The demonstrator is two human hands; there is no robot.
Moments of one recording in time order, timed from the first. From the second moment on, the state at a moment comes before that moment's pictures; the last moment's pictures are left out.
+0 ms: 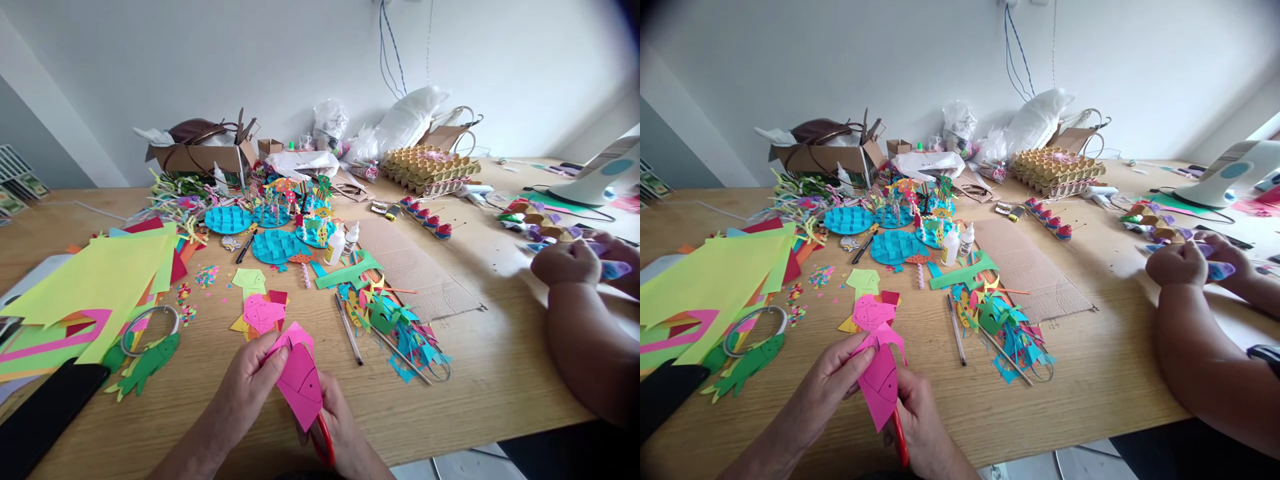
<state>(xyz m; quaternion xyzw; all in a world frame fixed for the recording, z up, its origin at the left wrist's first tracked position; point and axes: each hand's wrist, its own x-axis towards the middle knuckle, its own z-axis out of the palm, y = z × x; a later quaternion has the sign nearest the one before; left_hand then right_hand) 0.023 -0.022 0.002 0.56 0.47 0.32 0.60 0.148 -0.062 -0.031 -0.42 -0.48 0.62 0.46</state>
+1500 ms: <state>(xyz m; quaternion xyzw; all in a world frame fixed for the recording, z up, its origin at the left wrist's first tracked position) 0.025 -0.024 0.003 0.55 0.48 0.33 0.60 0.149 -0.064 -0.043 -0.39 -0.50 0.60 0.48</state>
